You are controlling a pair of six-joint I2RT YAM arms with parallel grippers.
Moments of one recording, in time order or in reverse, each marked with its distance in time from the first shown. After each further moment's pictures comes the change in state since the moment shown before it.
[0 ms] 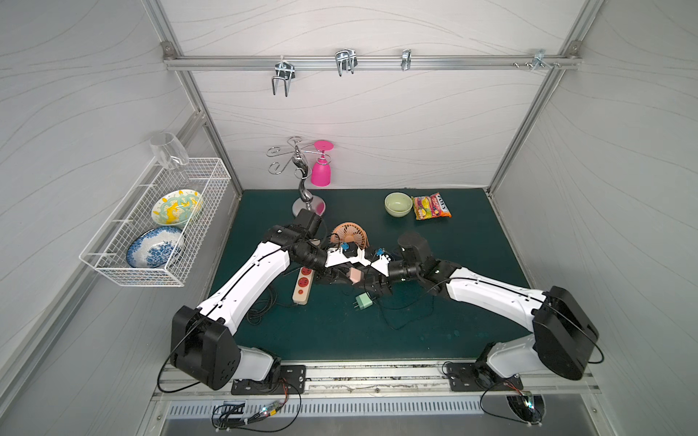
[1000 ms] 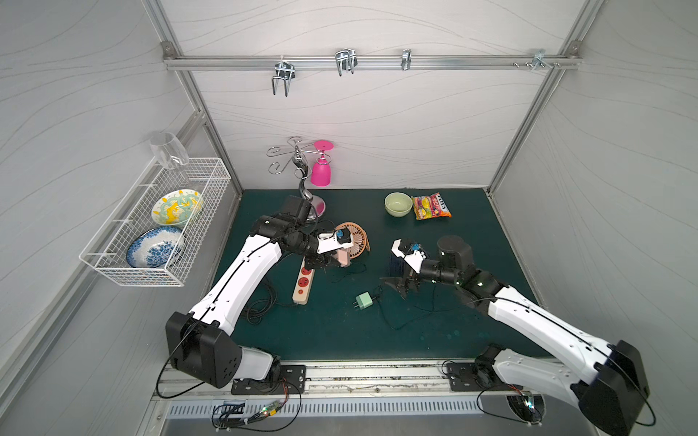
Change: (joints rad) left arm 0.105 0.012 0.147 -0.039 -0.227 0.025; right arm -0.135 -0.412 -0.115 -0.233 0.257 0.010
